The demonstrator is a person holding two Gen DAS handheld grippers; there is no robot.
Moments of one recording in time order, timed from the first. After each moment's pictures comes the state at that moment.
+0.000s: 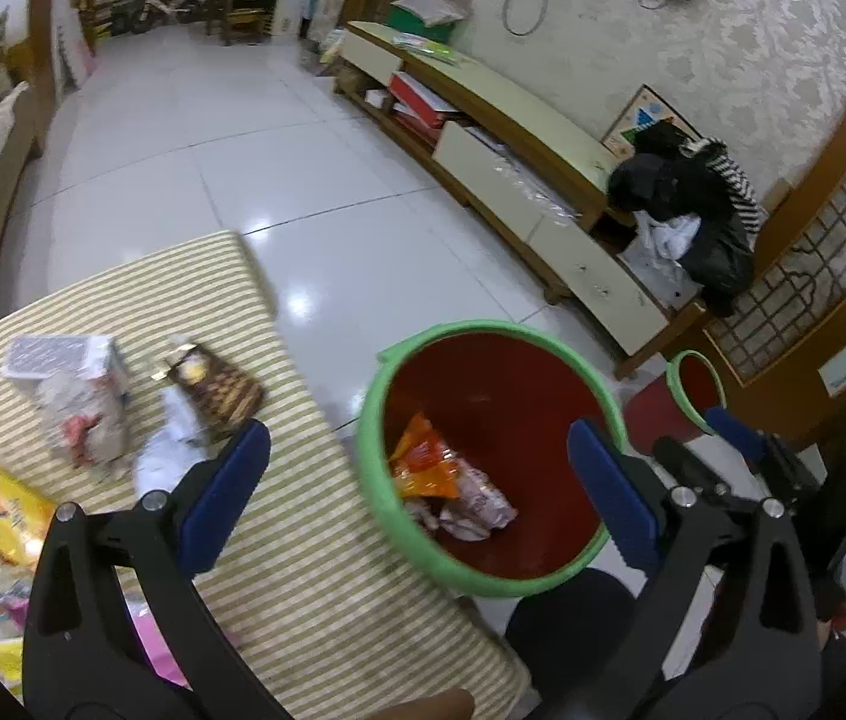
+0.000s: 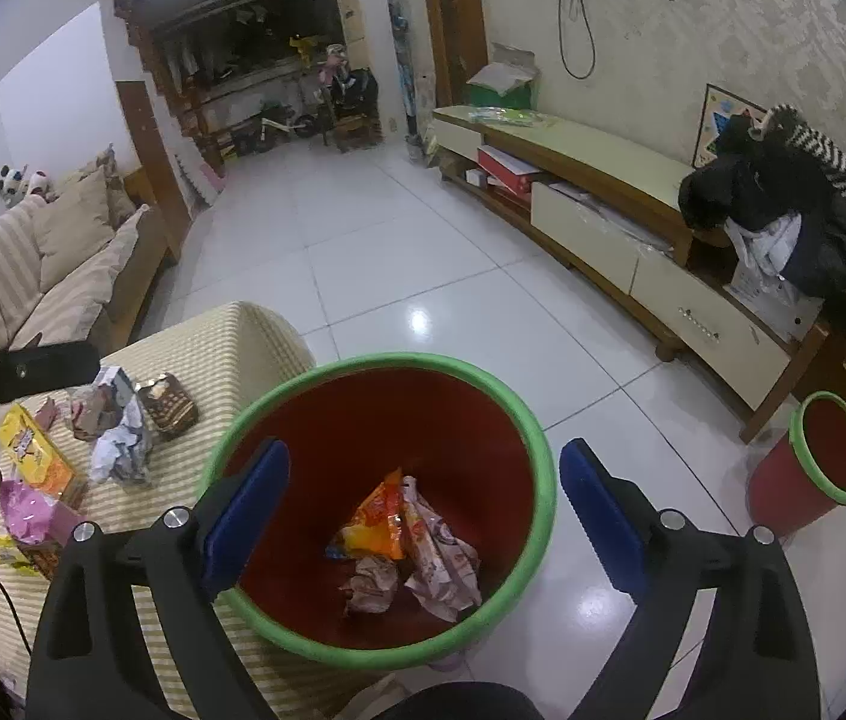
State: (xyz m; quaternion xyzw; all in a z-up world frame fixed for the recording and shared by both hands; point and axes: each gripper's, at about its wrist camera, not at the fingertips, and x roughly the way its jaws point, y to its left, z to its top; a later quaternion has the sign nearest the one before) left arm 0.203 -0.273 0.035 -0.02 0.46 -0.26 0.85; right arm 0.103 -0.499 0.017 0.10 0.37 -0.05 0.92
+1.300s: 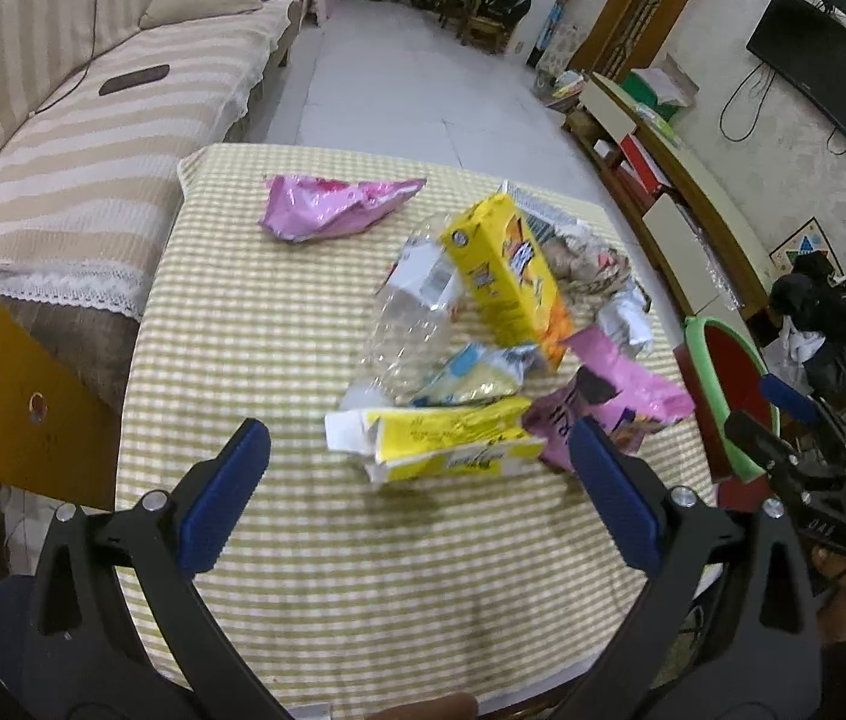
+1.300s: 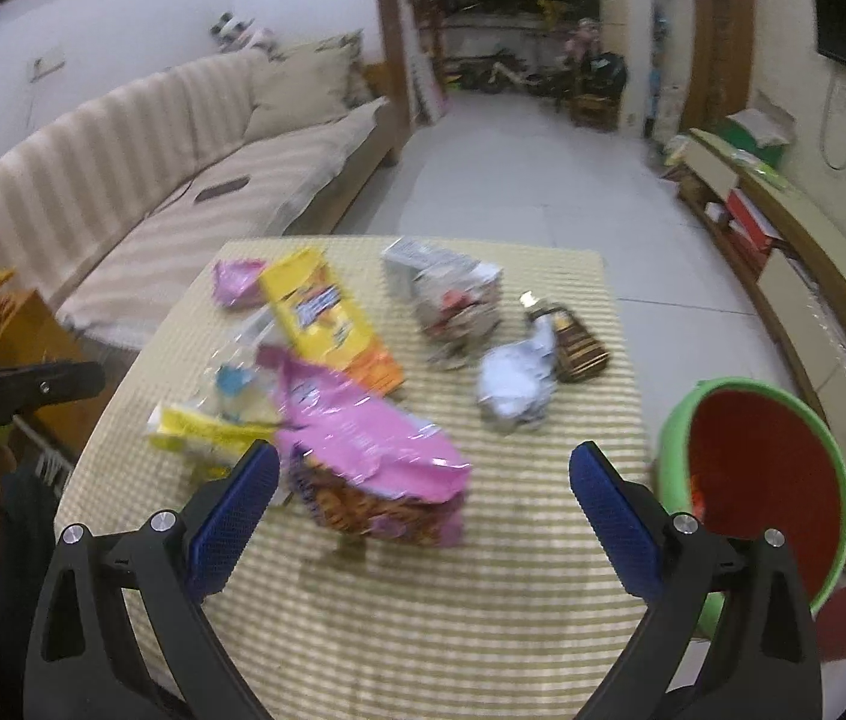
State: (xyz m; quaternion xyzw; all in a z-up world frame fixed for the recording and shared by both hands) left arm 0.089 0.044 0.009 -0.12 0.48 -0.05 0.87; right arm 0.101 -0.217 0.016 -0.04 0.41 0.19 0.89
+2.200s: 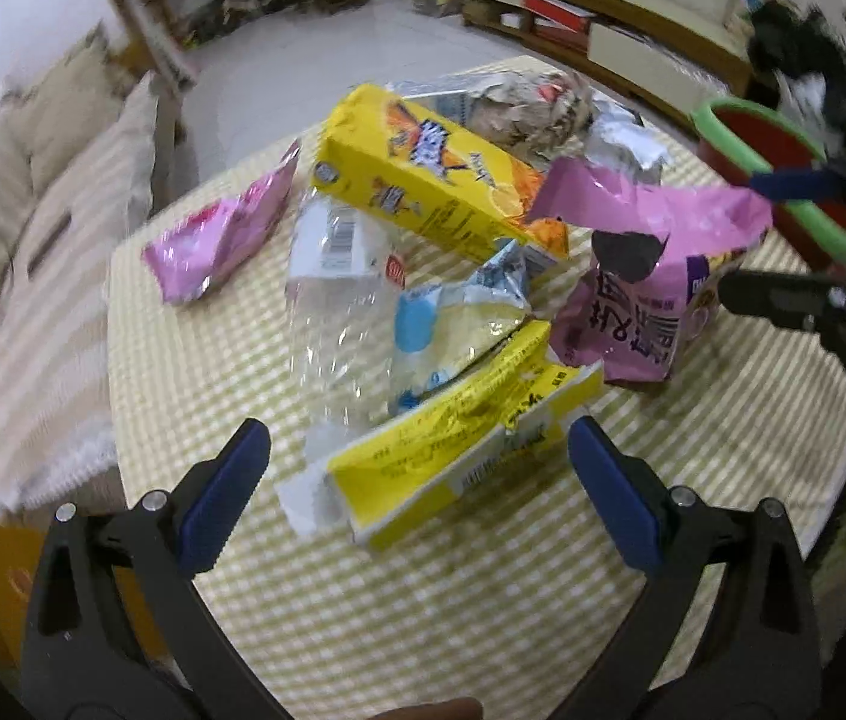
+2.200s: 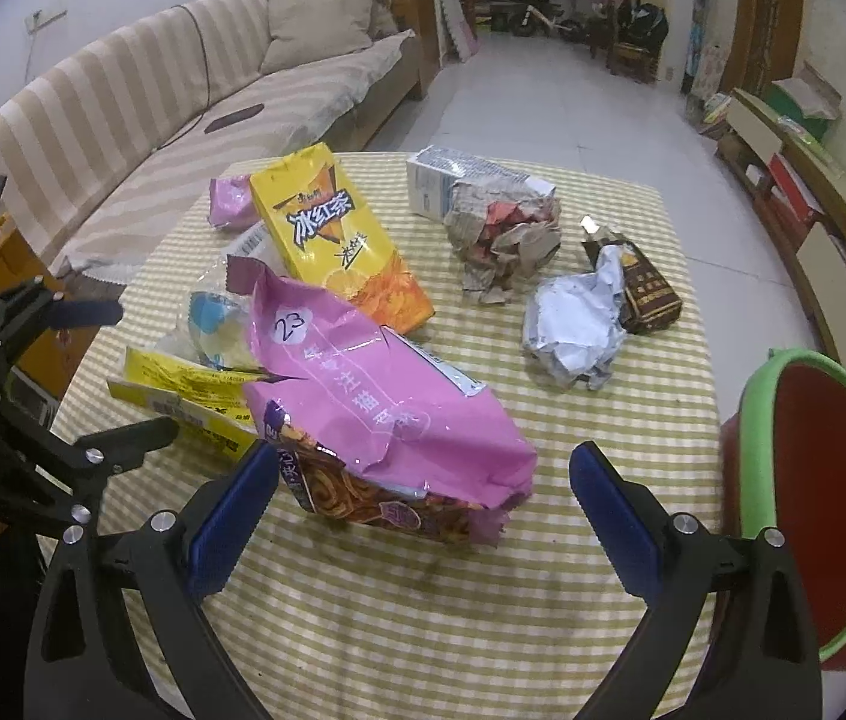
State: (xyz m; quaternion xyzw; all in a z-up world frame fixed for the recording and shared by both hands) left arm 0.121 -0.024 -0.053 0.17 0.48 -0.12 0.85; right arm 0.135 -0.197 -0.034 -0.05 0.47 0.22 0.85
